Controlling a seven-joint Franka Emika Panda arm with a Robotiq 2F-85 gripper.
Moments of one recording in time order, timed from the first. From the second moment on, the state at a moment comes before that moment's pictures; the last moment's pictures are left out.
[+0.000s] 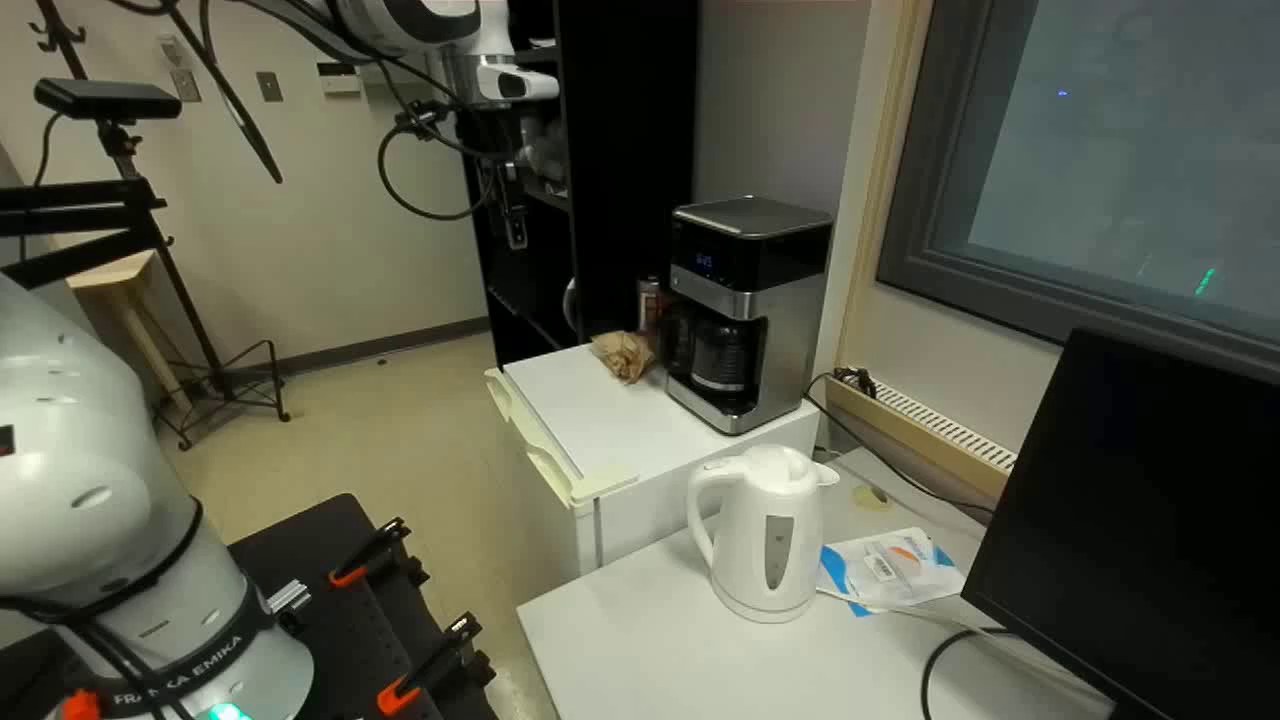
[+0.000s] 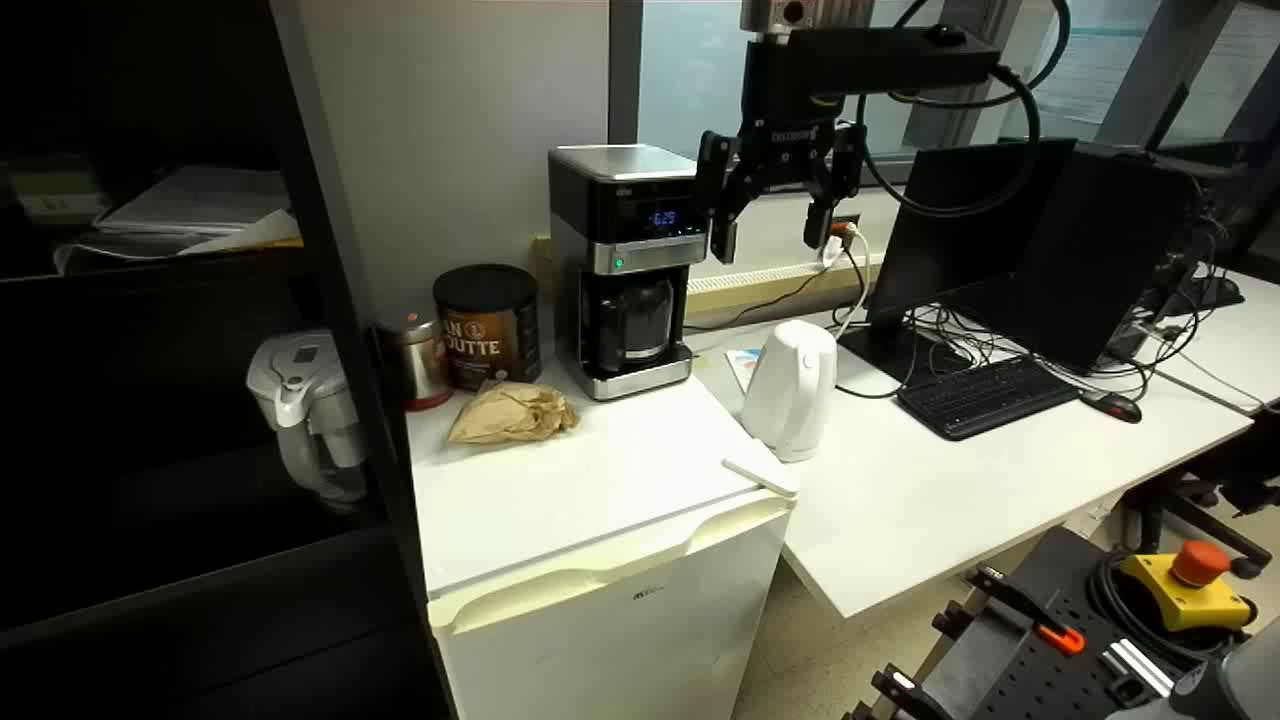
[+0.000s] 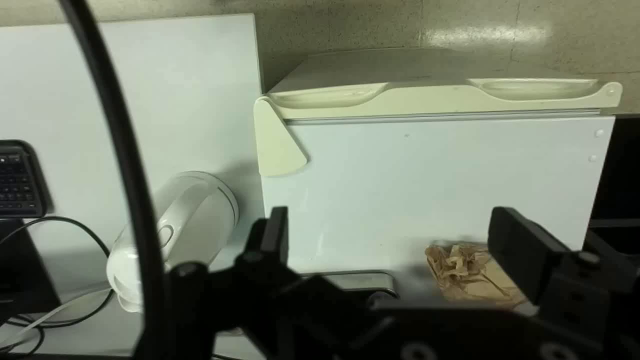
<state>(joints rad) 0.01 -0.27 0.29 -2.14 -0.03 1.88 0.57</state>
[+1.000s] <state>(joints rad) 0.04 -0.27 0.27 -2.20 -0.06 2.00 0.52</state>
